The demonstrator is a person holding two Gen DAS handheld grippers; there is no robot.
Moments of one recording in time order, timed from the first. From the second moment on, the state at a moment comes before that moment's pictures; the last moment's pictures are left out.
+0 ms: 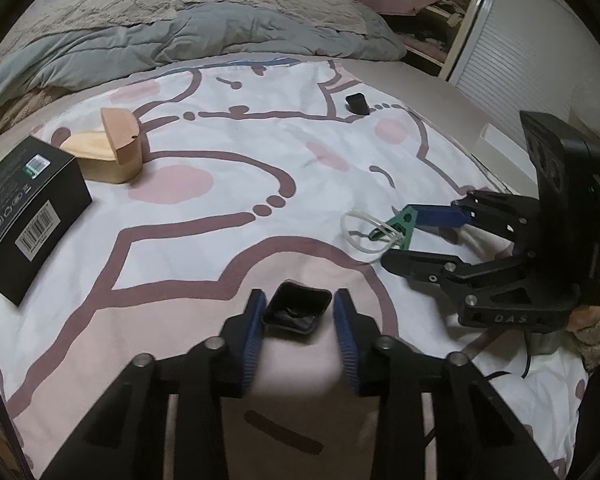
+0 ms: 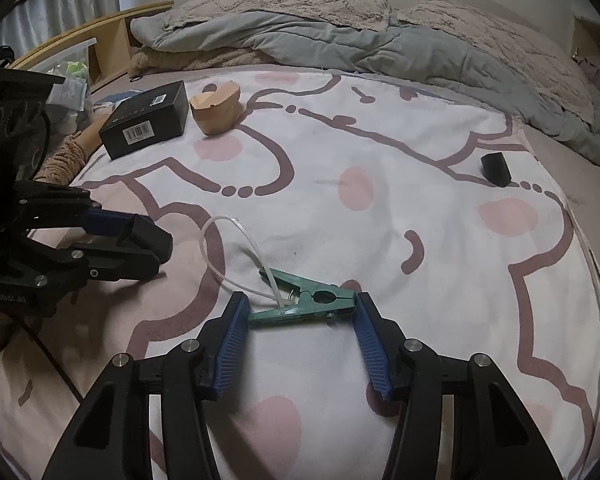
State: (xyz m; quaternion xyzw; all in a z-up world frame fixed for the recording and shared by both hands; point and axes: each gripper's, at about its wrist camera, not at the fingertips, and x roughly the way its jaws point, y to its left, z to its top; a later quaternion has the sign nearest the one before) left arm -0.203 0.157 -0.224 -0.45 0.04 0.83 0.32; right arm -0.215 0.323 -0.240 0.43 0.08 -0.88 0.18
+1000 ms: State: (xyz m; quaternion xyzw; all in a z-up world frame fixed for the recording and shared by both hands) left arm -0.170 0.152 -0.160 -0.42 0.04 0.86 0.29; right arm -0.175 0.325 -0.187 0.37 0.03 -0.90 0.22
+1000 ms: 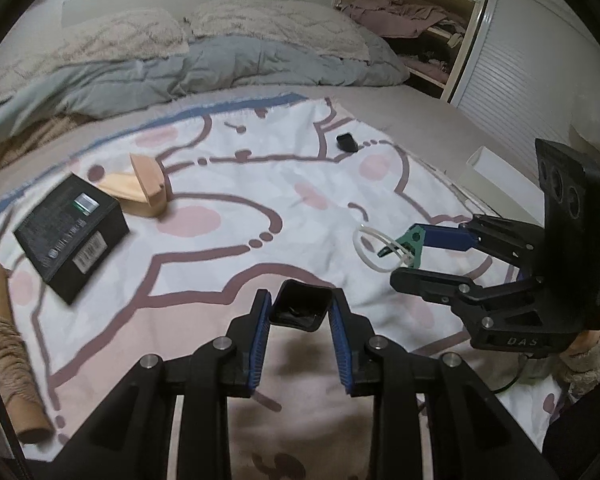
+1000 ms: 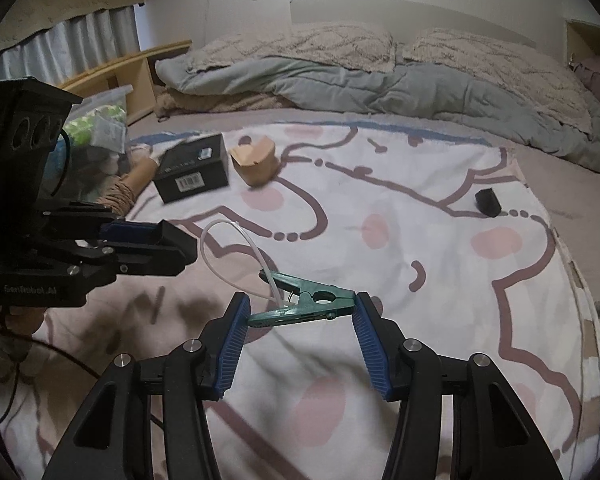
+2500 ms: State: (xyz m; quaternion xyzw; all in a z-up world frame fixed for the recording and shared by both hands) left arm -0.046 0.012 0.058 -0.26 0.01 0.96 0.07; right arm -0.111 0.247 0.049 0.27 0.00 -0.91 0.31
